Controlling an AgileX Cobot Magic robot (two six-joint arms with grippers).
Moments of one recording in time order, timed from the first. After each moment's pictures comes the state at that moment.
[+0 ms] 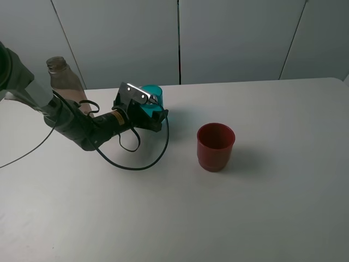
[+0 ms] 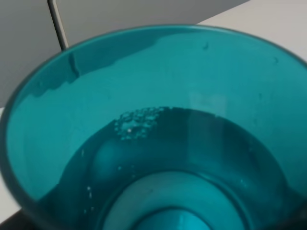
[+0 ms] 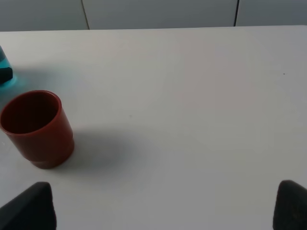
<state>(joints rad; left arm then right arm) -0.38 2.41 -1.13 0.30 -0.93 -0.07 0.02 0.00 -0.50 0.07 1.10 -0.01</state>
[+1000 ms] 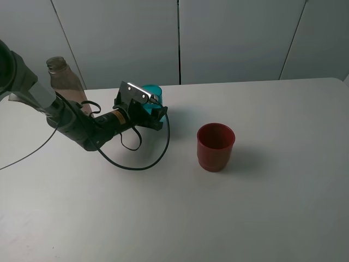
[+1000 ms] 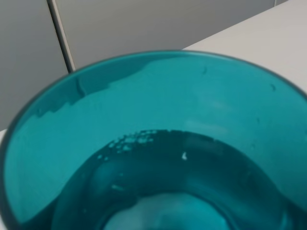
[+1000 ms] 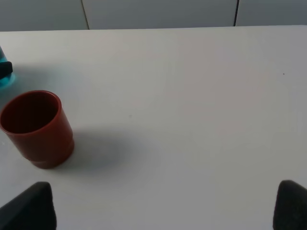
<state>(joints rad) -0.38 2.43 -1.14 0.28 -0.97 -0.05 0.02 0.00 -0.50 0.07 1.10 -0.01</state>
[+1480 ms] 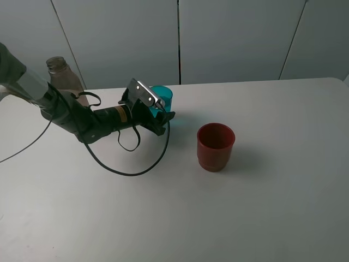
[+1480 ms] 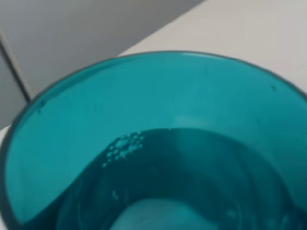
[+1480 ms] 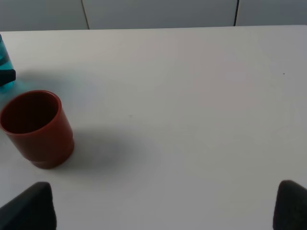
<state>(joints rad) -0.38 2.34 -1.14 0.58 -0.84 -0.08 0.02 0.00 -0.50 0.07 1.10 -0.01</state>
